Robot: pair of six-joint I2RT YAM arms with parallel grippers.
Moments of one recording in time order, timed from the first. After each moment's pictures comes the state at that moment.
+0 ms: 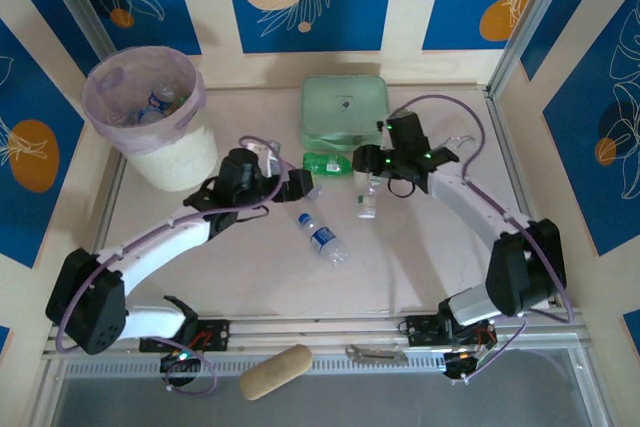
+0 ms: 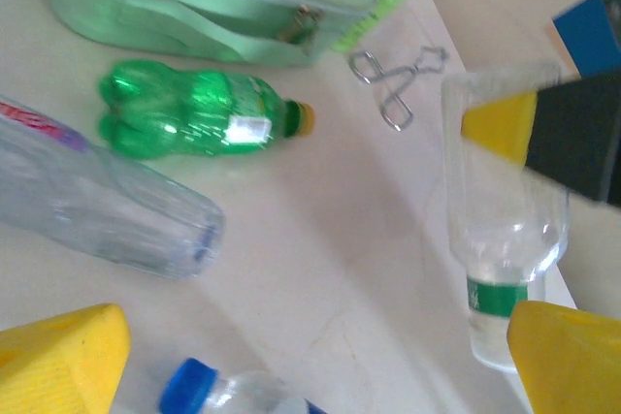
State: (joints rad) left arm -0.62 1.30 0.82 -0.02 0.24 -0.62; right arm 0.37 1.42 1.09 -0.47 -0.19 0.50
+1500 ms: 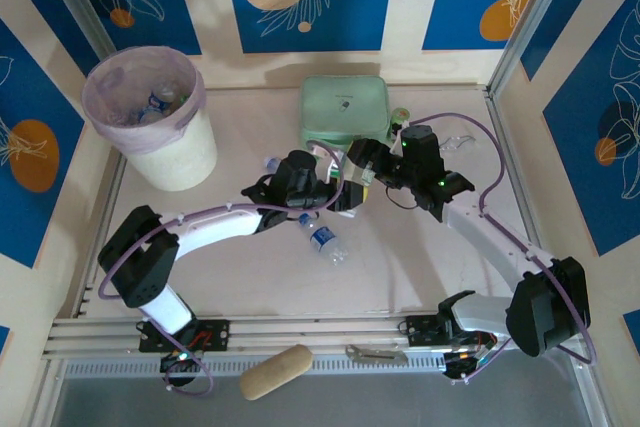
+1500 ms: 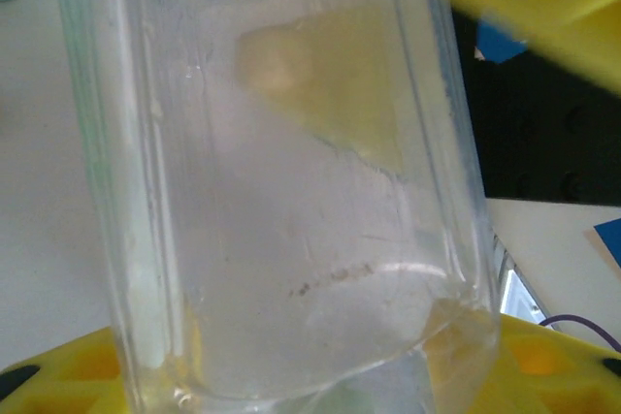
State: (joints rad) left arm -0.84 1.61 1.01 0.19 0.35 -0.63; right arm 0.41 1.23 0.92 -0.22 -0.27 0.87
